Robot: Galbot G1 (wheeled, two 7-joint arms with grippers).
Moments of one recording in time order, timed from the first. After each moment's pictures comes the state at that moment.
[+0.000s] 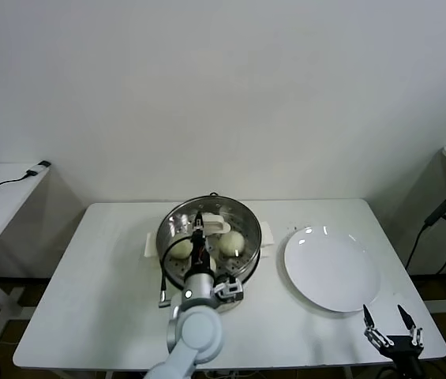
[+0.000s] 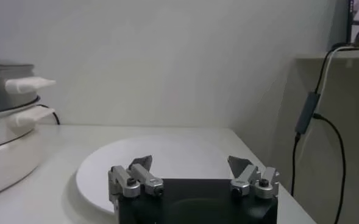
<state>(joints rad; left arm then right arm) 1.09 -1.46 0.03 -1.84 1.59 0.69 0.22 -1.81 1.21 0.77 1.87 0.41 0.20 -0.06</state>
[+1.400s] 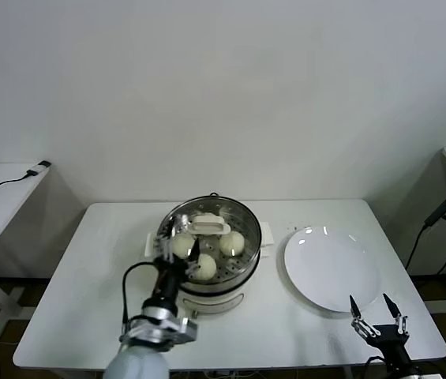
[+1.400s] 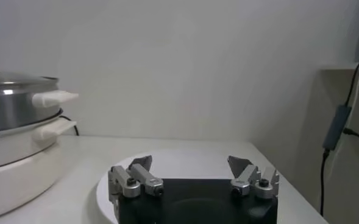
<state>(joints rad) 1.42 -1.34 -0.22 -2.16 0.88 0.30 -0.03 -1.77 1.19 0.71 1.87 0.40 0.22 -0.06</state>
